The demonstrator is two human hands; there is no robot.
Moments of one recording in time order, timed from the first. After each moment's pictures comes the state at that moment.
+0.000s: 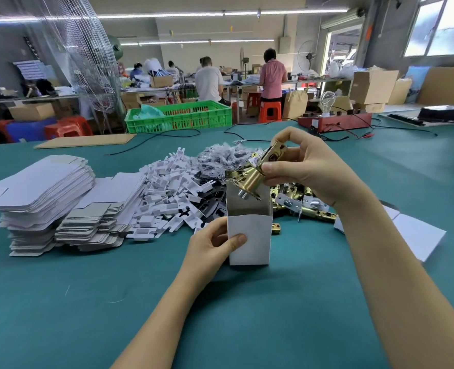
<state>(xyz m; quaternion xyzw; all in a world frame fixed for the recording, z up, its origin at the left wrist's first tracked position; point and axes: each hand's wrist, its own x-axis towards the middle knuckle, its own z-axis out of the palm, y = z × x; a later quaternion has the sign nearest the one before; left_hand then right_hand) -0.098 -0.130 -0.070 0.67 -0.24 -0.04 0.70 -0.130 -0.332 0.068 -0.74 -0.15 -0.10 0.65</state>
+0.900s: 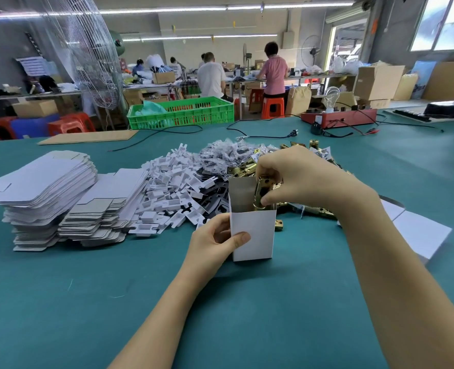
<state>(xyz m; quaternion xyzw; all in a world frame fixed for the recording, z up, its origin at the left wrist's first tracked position) -0.098 -0.130 -0.070 0.68 -0.23 -0.04 0.70 -0.133 -0.311 0.076 -0.97 -0.18 -0.14 0.11</state>
